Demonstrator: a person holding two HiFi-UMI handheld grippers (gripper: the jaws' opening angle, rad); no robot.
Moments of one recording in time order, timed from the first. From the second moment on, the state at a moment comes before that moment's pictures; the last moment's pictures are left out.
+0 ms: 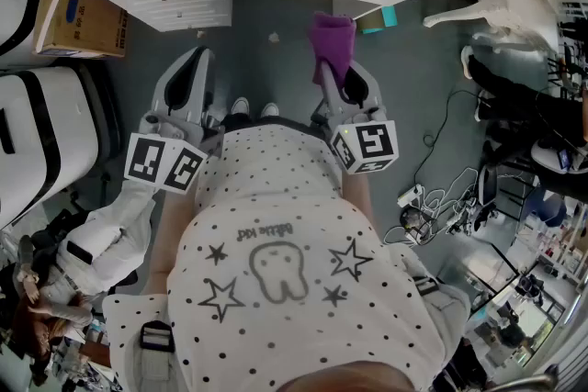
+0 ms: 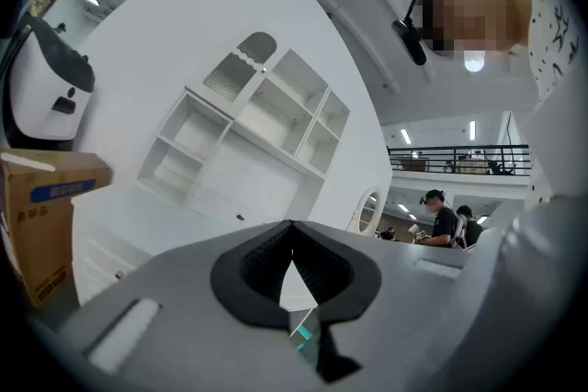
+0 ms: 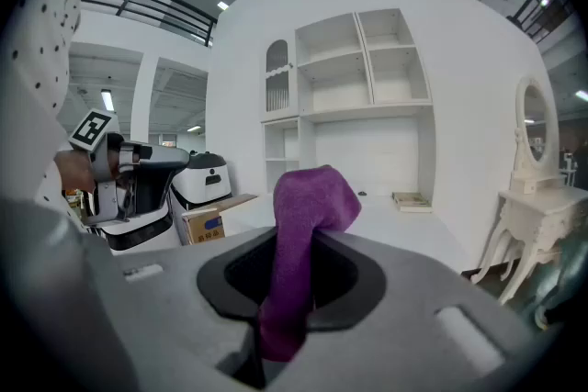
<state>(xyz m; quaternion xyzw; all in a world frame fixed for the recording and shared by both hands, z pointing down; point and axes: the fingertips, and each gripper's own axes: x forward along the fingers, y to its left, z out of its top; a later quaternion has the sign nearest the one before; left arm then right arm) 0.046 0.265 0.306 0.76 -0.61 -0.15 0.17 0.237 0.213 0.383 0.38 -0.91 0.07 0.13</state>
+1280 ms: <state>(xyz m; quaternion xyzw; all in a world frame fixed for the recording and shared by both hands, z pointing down) -0.014 0.243 0.331 0.73 -0.65 -0.15 0.18 0.189 0.174 0.407 0.34 -0.93 0.07 0.14</state>
